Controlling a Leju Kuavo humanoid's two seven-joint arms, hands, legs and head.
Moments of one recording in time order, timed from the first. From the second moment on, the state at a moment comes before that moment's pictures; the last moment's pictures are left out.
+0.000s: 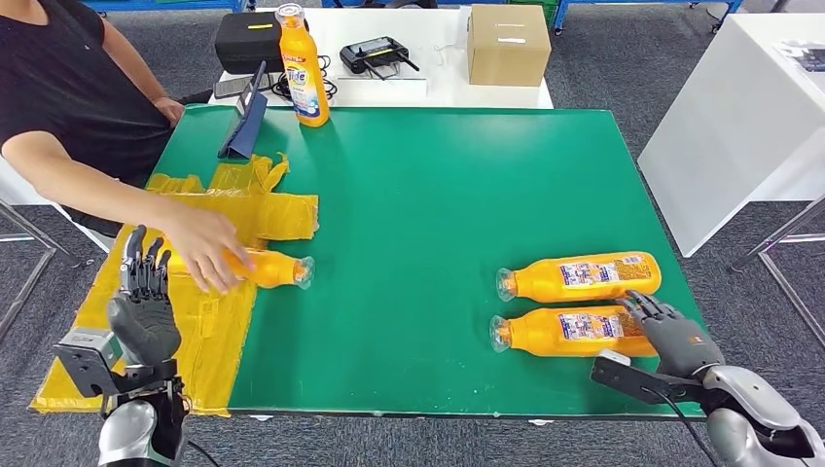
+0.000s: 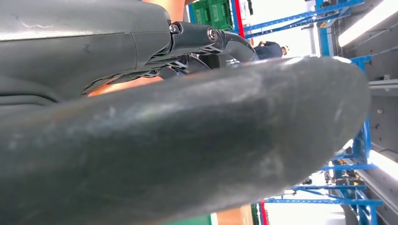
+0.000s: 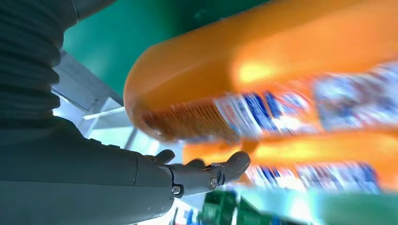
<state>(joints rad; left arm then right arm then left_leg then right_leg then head) 0.04 -0.16 0.28 -1.62 -0.03 -0.07 -0.60 -0.15 -0.54 0.27 -1.30 0.79 0.17 -0.11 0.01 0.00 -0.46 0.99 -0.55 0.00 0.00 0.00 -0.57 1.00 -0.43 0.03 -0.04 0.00</state>
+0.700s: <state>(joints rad) -0.07 -0.14 0.21 -1.50 0.02 -0.06 -0.60 -0.43 -0.42 0.52 -0.79 0.88 0.08 -0.18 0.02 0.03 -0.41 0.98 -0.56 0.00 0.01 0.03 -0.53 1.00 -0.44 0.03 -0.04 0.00</state>
